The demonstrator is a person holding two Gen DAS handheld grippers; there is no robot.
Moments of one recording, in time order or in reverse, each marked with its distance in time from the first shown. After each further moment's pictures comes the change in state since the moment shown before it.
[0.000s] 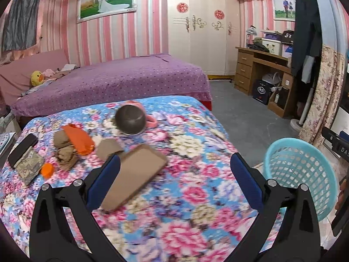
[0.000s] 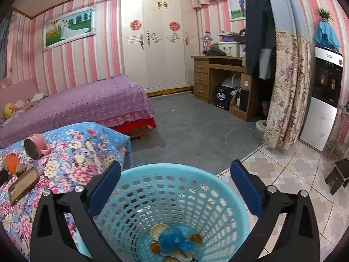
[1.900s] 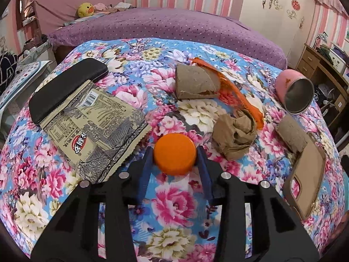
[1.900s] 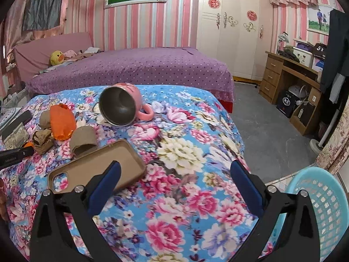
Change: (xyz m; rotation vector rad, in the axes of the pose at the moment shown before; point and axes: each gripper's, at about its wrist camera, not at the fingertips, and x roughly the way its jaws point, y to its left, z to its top) left arm 0.085 0.268 -0.046 -0.316 0.296 0.213; right arm 0.033 0.273 -0.045 -0.292 0.150 0.295
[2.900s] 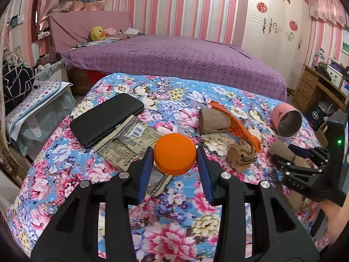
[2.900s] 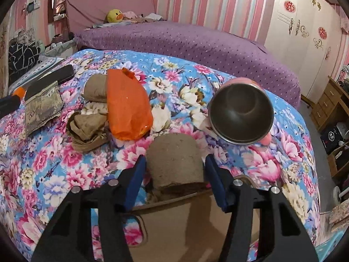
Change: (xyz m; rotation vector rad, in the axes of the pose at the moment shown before) left arm -0.072 0.040 0.007 -0.016 -0.187 0.026; right arm 0.069 0.137 0.023 -0.312 0.144 0.282
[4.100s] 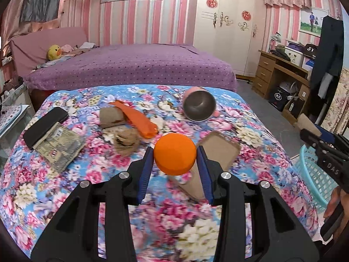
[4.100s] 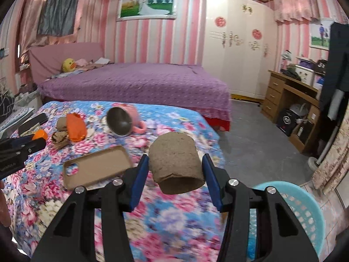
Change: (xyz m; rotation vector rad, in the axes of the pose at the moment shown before) left arm -0.054 -0.150 -0.043 0.175 -0.035 -0.219; right arm -0.188 -0.135 -0.103 0.251 -0.257 -0.267
